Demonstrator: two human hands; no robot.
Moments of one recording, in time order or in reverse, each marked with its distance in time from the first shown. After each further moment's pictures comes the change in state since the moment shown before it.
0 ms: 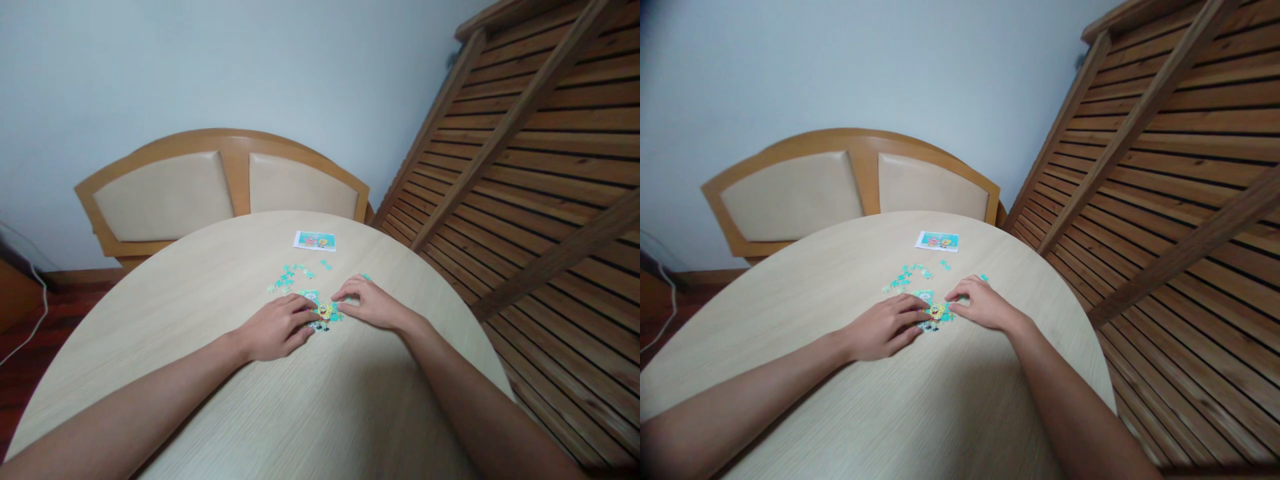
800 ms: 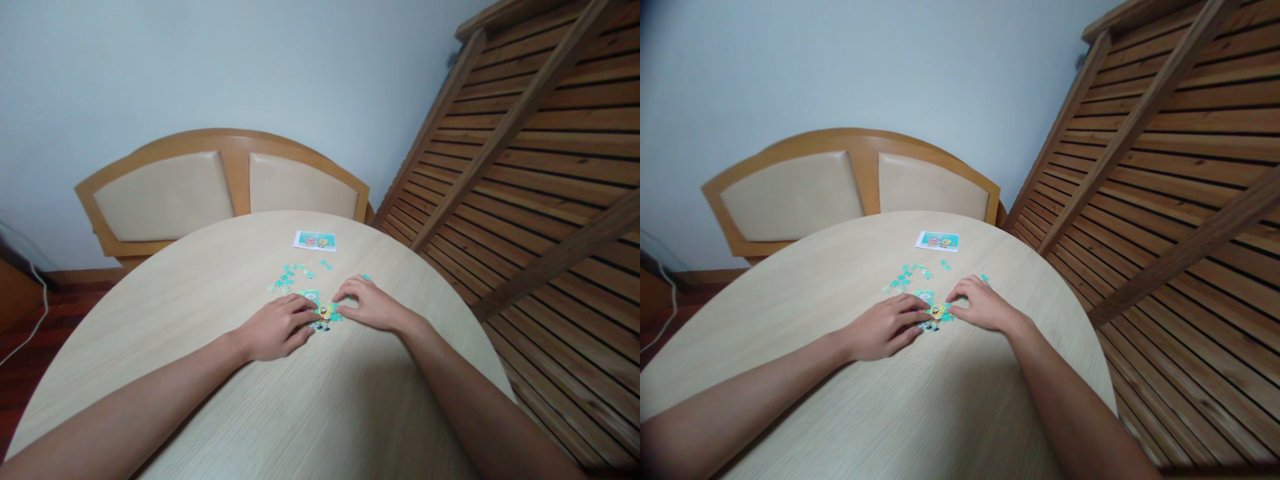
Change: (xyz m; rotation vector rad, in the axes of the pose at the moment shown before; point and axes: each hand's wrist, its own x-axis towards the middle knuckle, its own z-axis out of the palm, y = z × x) left_hand 0.000 0.000 -0.001 -0.016 0.015 0.007; right_hand -0.001 0.000 0.002 -0.059 -0.027 0.010
